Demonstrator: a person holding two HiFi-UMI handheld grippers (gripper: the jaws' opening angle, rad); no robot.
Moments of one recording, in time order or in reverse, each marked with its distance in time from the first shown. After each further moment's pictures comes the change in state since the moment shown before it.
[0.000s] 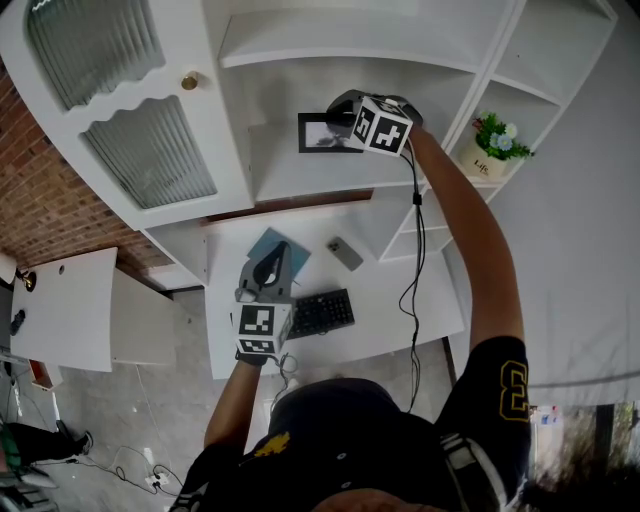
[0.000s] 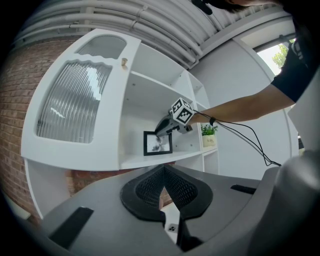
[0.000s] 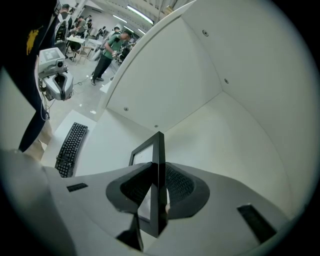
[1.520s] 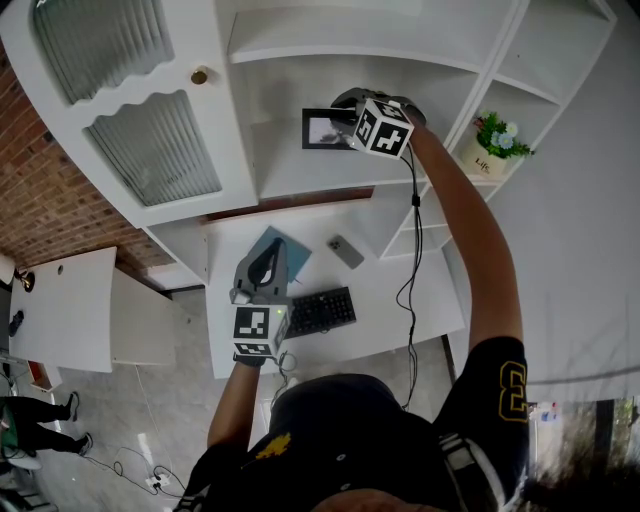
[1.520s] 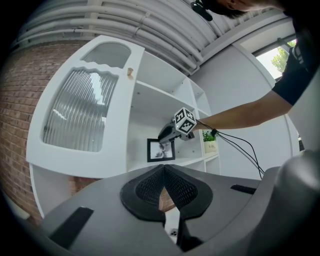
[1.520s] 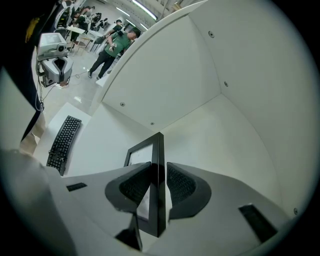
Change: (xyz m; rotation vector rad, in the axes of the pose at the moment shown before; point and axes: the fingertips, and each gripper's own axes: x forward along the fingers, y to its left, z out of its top) left arm -0.017 0.013 0.017 -0.007 -0.060 0.013; right arm 0.002 -0.004 -0.002 -0.035 0.040 -0.077
